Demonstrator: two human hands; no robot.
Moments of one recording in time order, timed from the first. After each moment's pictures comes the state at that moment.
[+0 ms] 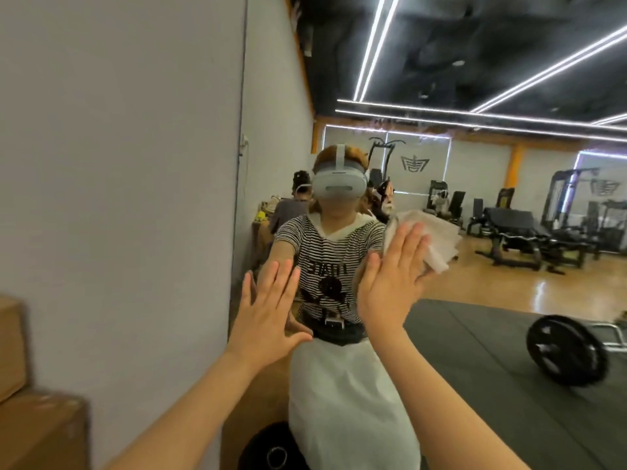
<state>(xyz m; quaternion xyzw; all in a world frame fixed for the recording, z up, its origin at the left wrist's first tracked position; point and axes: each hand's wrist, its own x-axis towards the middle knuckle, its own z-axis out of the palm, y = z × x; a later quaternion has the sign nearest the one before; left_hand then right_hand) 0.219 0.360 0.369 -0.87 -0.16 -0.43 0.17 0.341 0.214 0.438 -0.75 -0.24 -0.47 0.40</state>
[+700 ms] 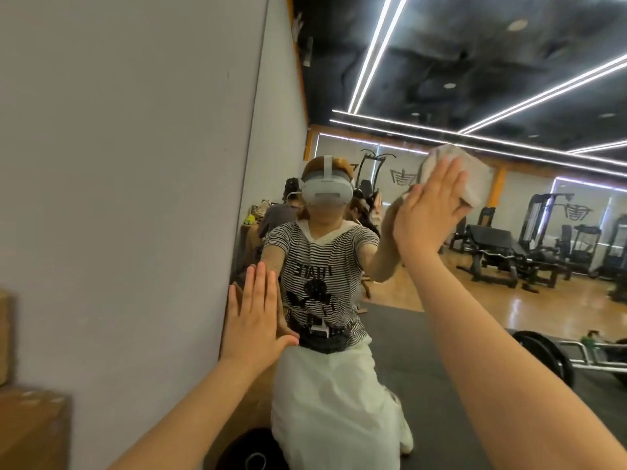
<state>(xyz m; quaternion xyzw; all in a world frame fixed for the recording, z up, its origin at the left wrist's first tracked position) 0.215 0.352 0.368 -0.86 -0.25 -0.43 0.09 0.353 0.183 0.570 -0.76 -0.19 -0.48 0.40</state>
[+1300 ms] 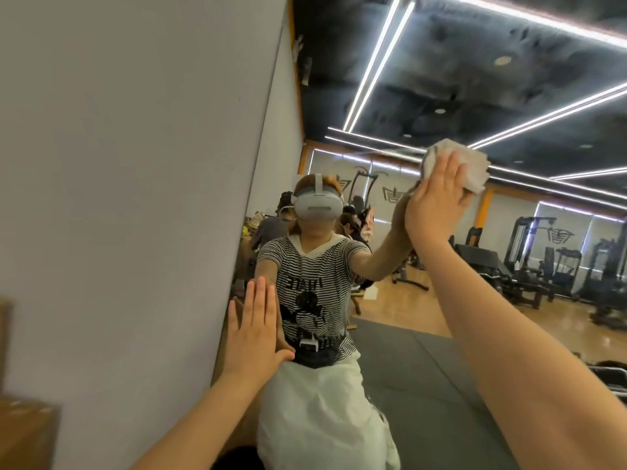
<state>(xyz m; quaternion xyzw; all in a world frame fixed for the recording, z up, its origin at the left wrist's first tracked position) 0.208 0.341 0.376 -0.88 -0.25 -0.41 0.04 0.360 0.170 0.622 -0.75 -0.24 -0.52 0.35</state>
